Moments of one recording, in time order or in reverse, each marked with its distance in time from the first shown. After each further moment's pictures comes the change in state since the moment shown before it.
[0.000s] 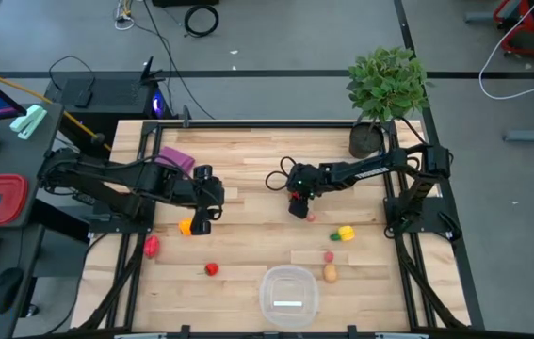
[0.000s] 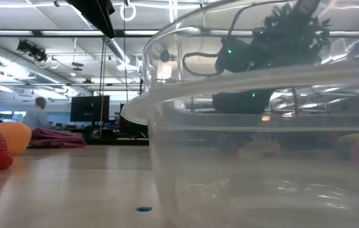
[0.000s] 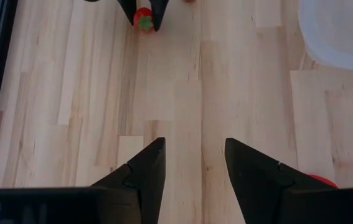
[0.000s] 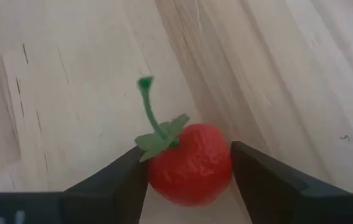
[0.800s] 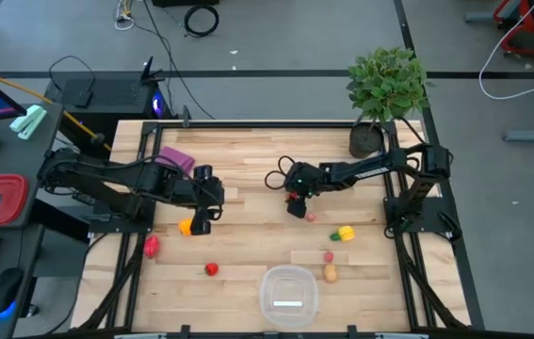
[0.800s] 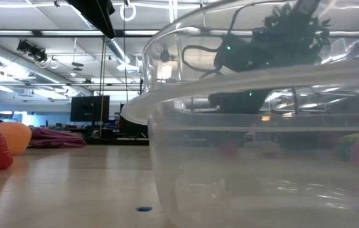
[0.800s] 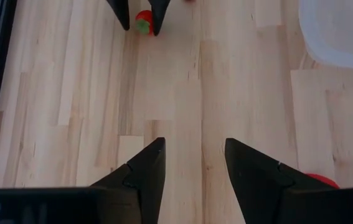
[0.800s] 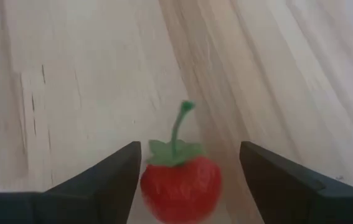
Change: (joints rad) left arm 0.000 0.000 0.000 -0.001 0.000 0.005; right arm -0.001 -0.001 0.000 0.075 0.001 -0.078
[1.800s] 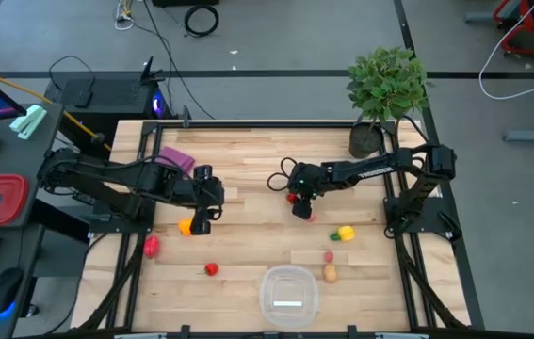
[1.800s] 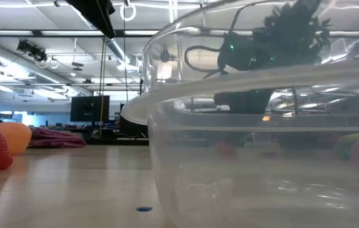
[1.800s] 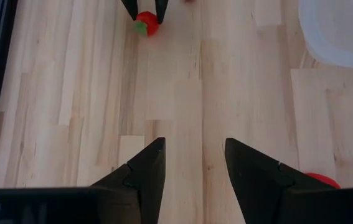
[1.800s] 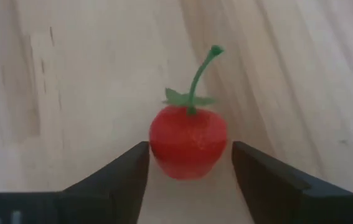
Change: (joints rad) left arm 0.000 0.000 0.000 -0.001 0.000 0.003; right arm 0.000 -0.038 0.000 -0.109 -0.030 -0.012
